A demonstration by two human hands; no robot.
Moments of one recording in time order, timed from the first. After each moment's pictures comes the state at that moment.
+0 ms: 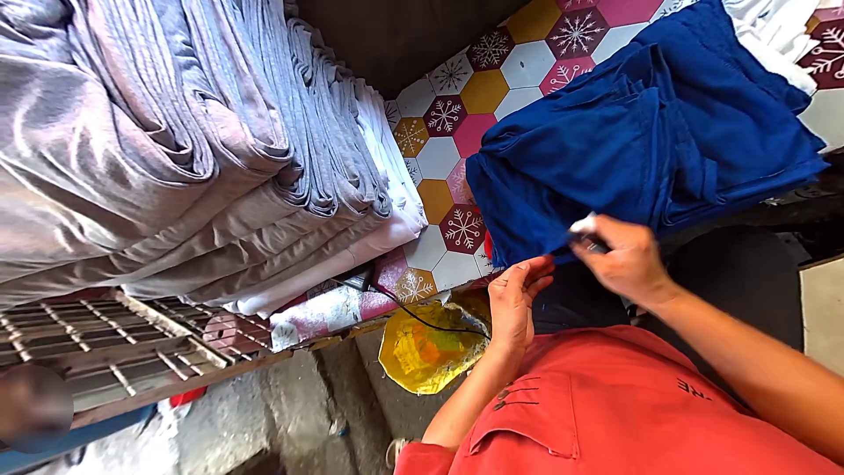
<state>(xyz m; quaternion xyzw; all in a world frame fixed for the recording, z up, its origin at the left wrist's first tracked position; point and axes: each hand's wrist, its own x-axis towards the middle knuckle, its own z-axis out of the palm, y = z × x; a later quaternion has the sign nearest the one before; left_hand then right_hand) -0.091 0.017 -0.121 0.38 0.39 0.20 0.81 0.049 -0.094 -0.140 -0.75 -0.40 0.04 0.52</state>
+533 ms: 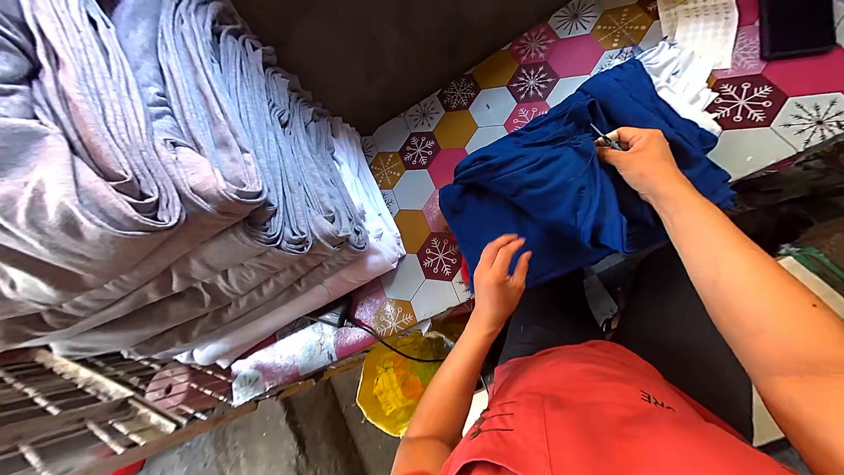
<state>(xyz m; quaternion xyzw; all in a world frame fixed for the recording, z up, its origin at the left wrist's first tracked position) -0.036 0.055 -0.162 0.88 0.09 0.30 0.36 0.217 -0.089 -0.134 -0.83 -0.18 0.15 0.50</state>
